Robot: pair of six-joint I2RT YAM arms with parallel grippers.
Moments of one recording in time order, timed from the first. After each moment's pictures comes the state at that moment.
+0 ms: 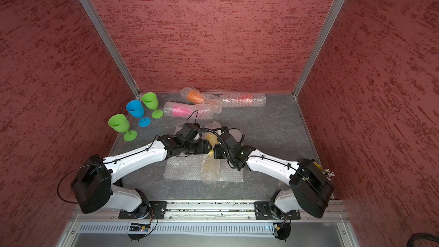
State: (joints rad) left arm -0.75 1.46 0.93 -0.41 0.13 -0.72; right arm 0.83 1.40 0.76 -0.12 -0.02 0.74
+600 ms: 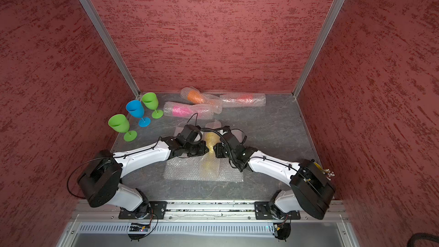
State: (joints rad) left arm -0.71 1.51 0.87 -0.29 0.23 -0.77; right arm 0.80 1.37 0.73 -0.07 0.01 0.70
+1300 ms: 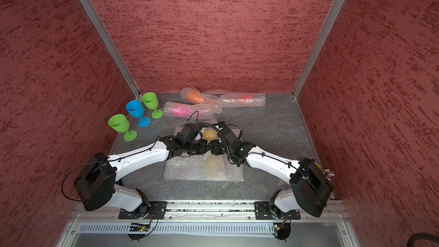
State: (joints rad) left arm -0.74 1.47 0.91 -0.33 0.20 -0.73; right arm 0.80 1.43 0.84 -0.15 -0.01 0.58
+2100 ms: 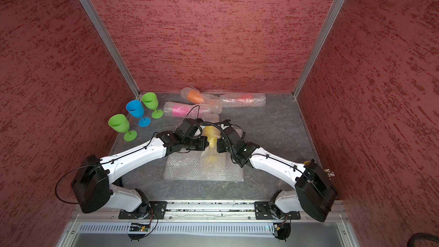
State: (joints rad) left arm -0.74 1.44 1.03 -0.47 0.14 -0.60; right arm 0.77 1.34 0.80 -0.15 0.12 0.57
